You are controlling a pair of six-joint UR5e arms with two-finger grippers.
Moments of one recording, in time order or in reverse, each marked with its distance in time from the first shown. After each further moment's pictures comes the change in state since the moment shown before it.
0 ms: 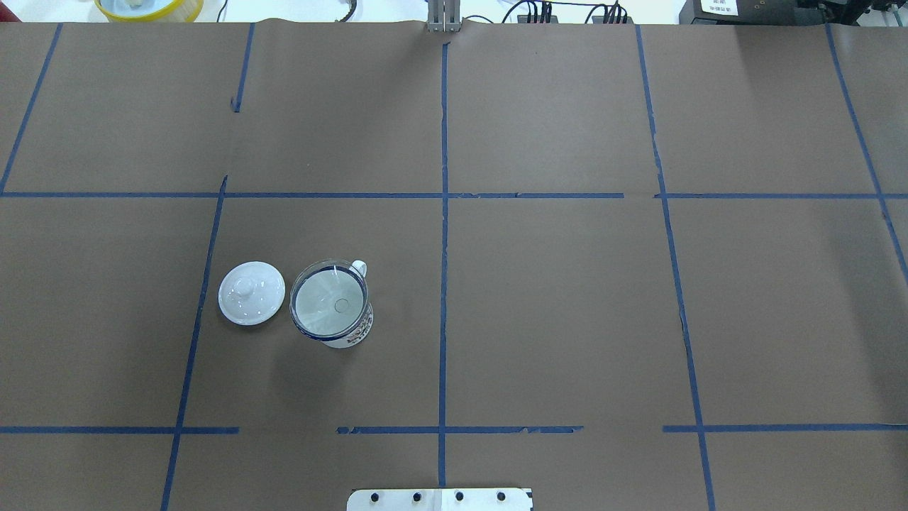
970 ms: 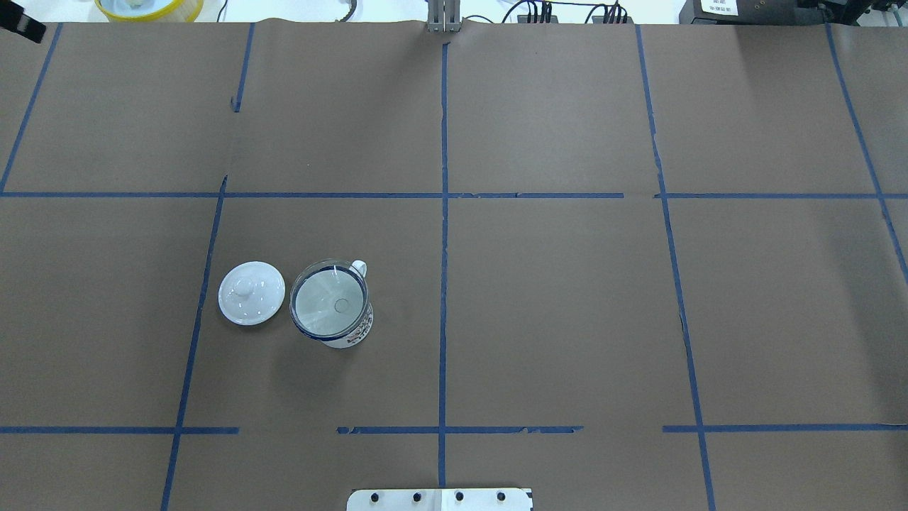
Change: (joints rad) left arm 0.392 -0.331 -0.118 0.054 0.008 -0.487; right arm 0.000 0.000 0.000 0.000 0.000 0.000
